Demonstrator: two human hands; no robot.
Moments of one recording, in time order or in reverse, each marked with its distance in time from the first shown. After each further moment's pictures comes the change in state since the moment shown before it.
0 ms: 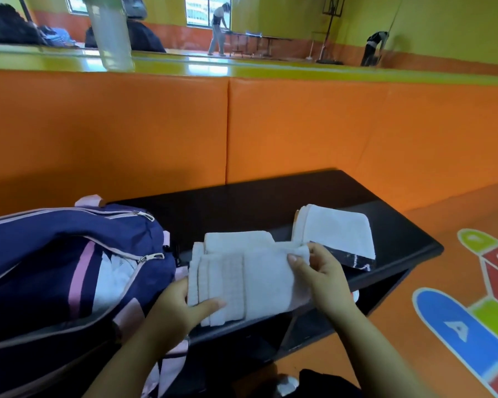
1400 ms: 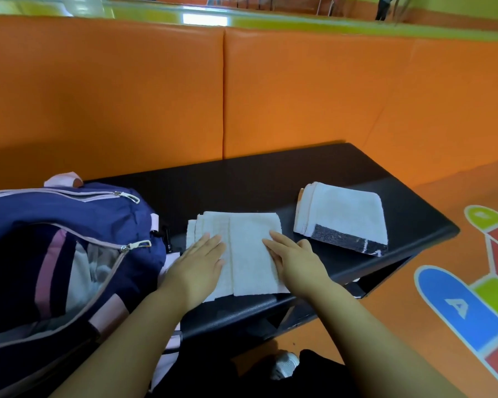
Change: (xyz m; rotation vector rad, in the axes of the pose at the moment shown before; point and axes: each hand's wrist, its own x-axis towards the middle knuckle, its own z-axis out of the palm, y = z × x) left_hand 0.094 -0.048 0.011 1.346 -0.085 0.165; right_hand 0.054 0.056 0.032 -0.995 -0.324 -0.096
